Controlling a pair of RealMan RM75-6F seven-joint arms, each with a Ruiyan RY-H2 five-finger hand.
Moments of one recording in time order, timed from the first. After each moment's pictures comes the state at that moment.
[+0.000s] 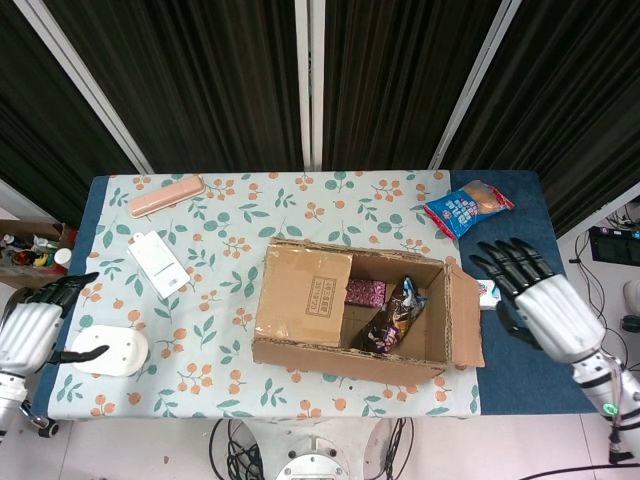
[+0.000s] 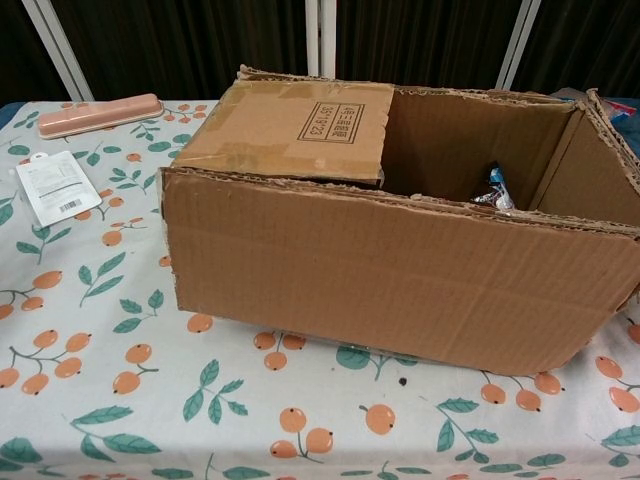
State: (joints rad) left arm -0.22 -0.87 -0.02 -1.78 1.54 1.31 -0.21; right arm 0.38 -0.77 0.06 -1.90 -1.73 1.33 0.06
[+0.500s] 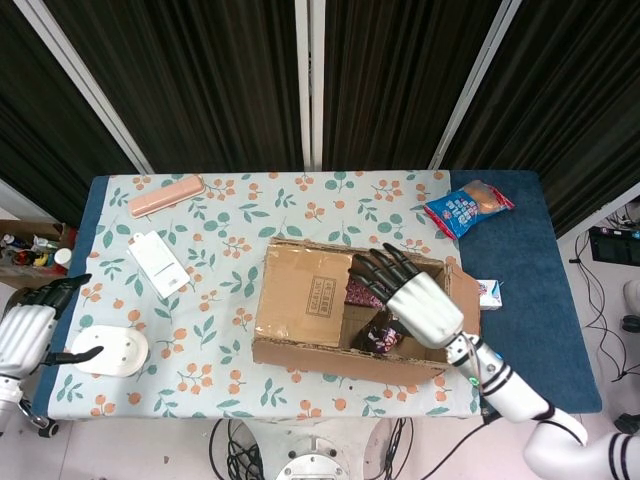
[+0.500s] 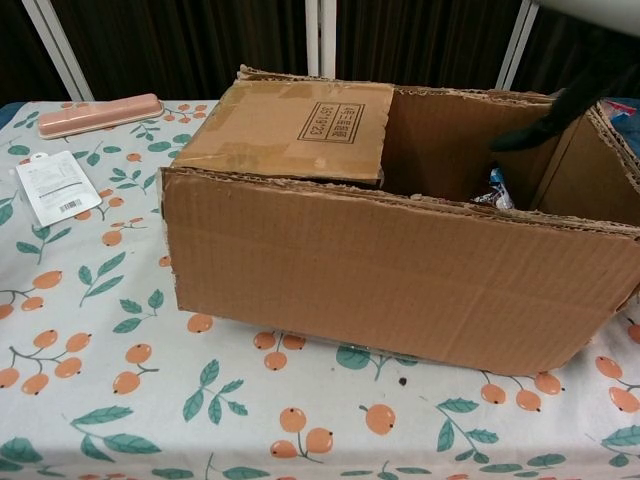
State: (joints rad) left arm -0.21 -0.89 -0.01 -1.74 1.53 1.32 -0.24; right arm 0.59 -1.25 0.17 -1.81 -1.64 1.11 -0.37
